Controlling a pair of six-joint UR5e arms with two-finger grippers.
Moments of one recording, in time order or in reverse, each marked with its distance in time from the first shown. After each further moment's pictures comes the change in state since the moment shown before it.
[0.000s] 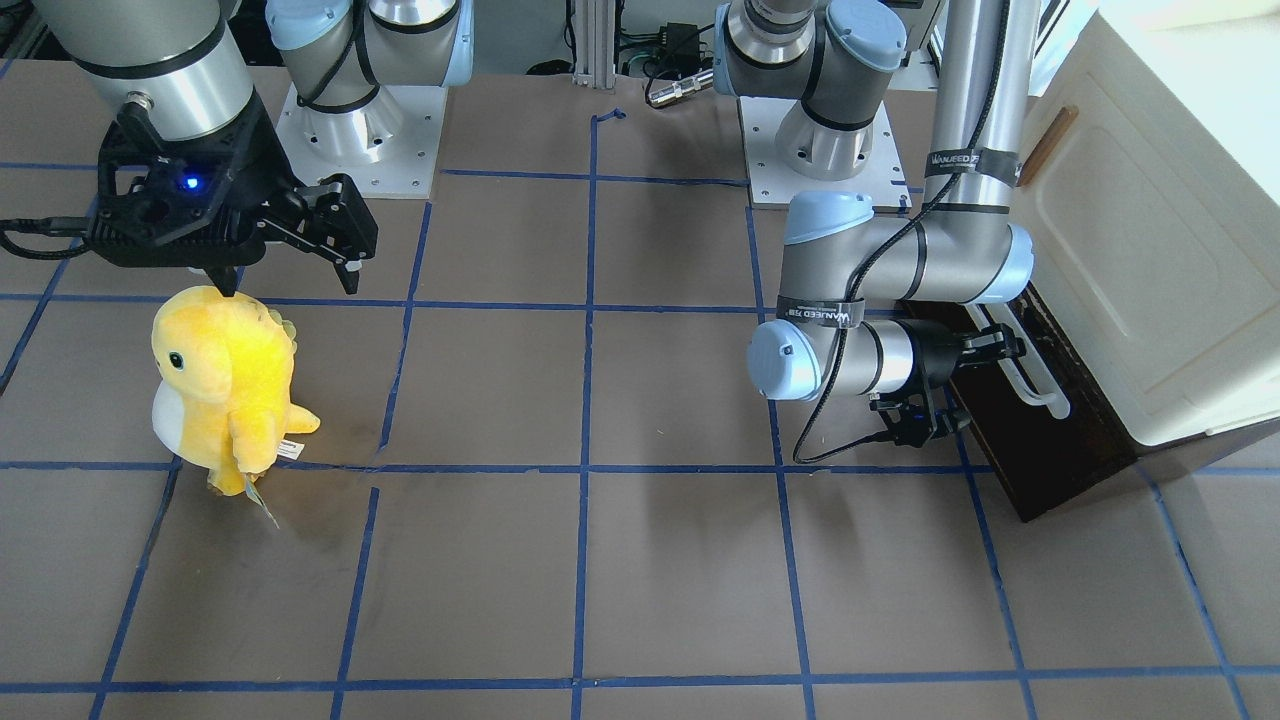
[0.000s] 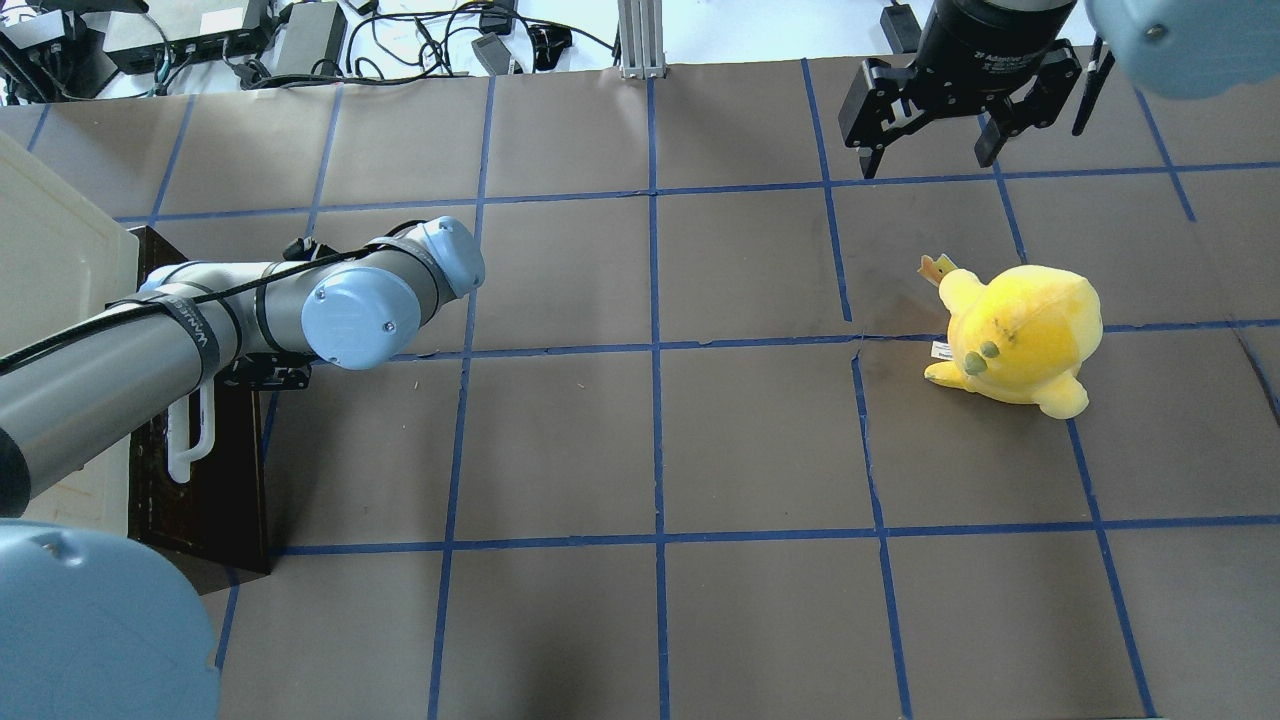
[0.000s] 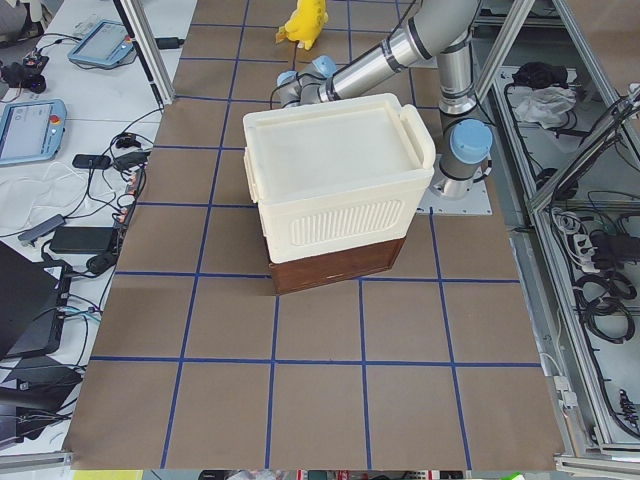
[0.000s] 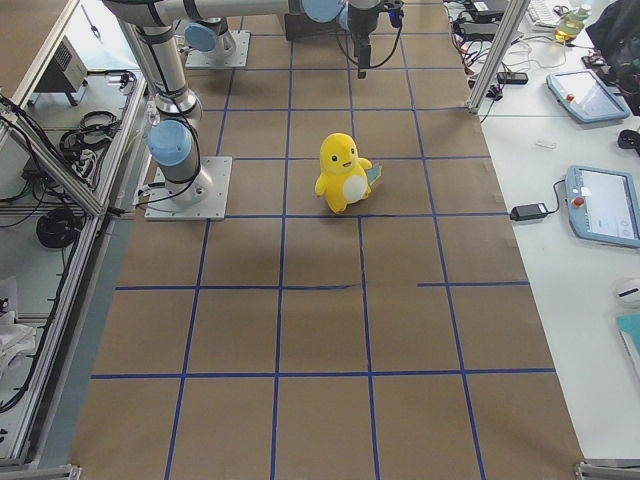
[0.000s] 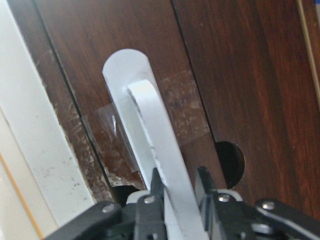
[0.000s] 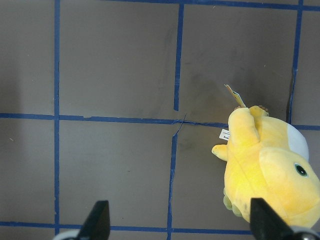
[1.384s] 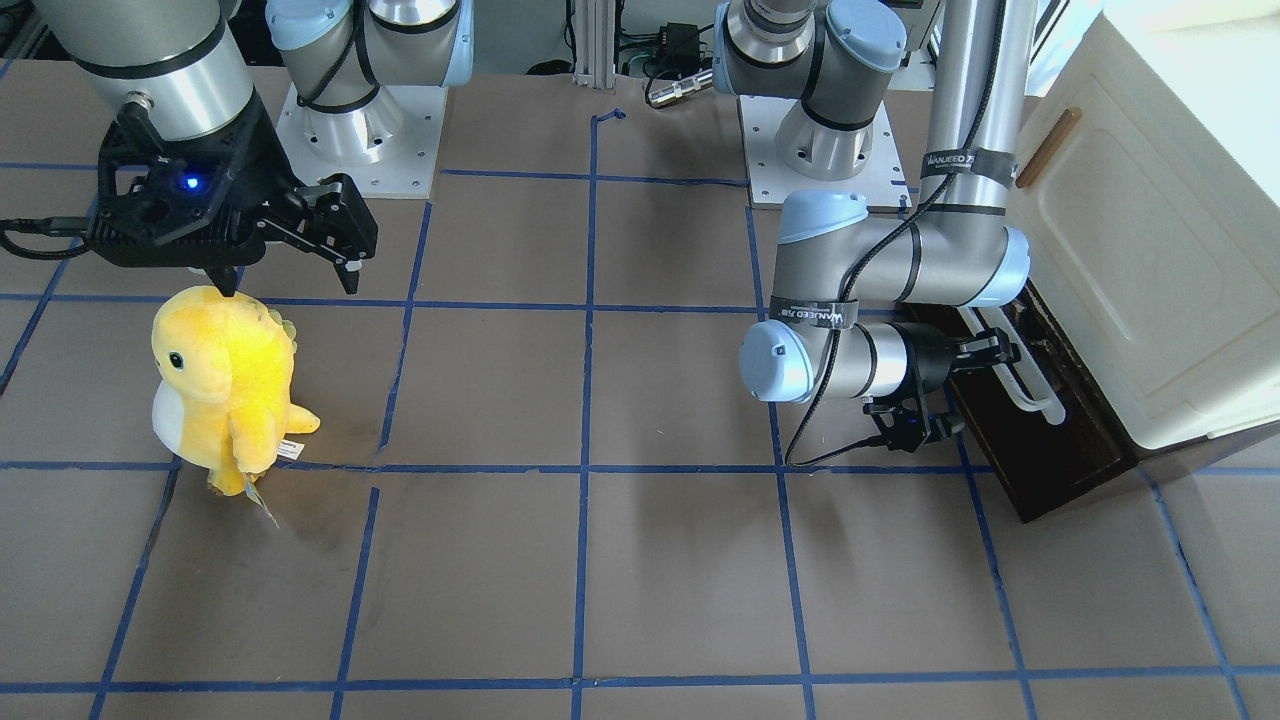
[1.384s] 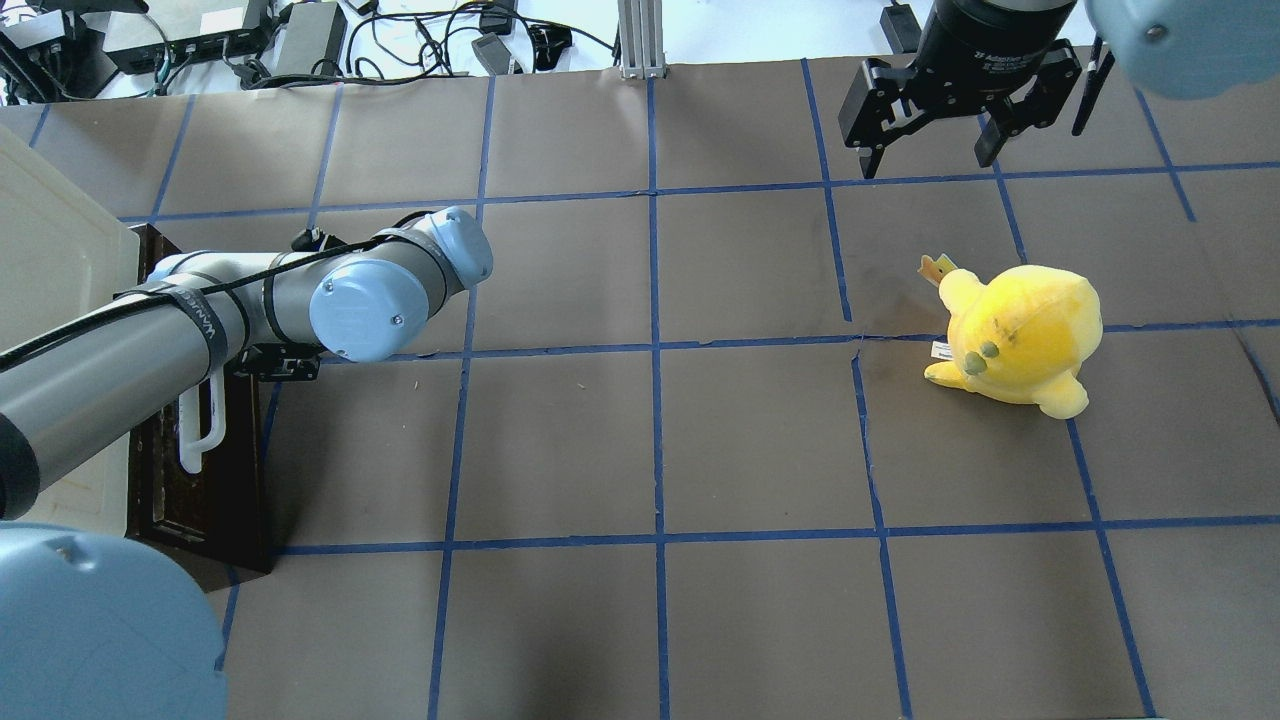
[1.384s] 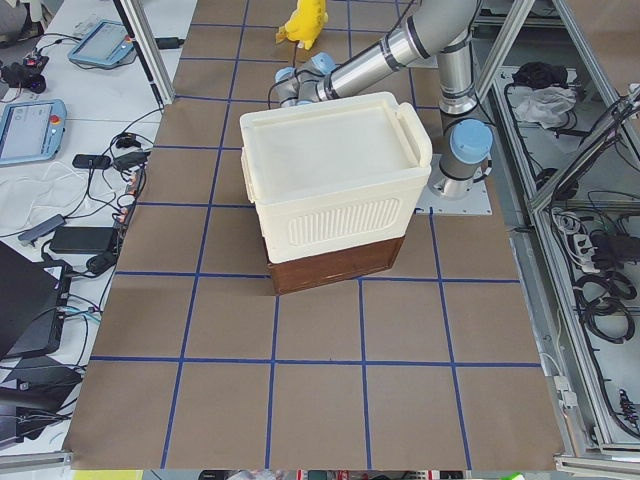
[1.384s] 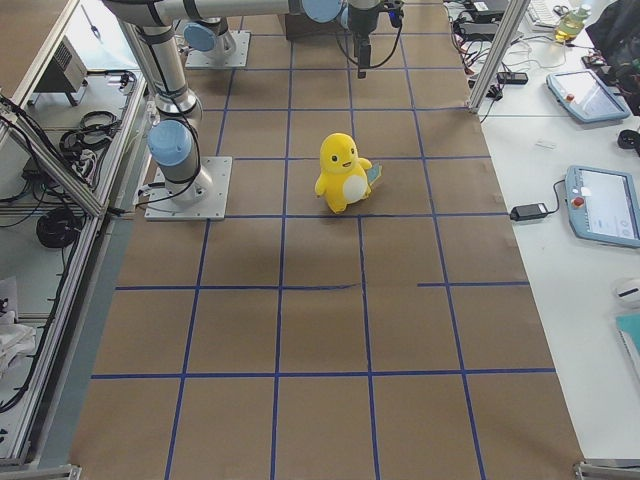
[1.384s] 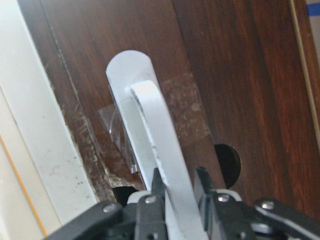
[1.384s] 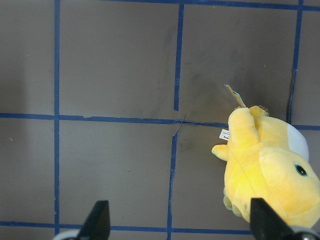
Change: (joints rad) left arm -0.021 -0.005 0.025 0.002 -0.016 0.003; right arm 0.000 0.000 0.000 0.000 0.000 -0.001
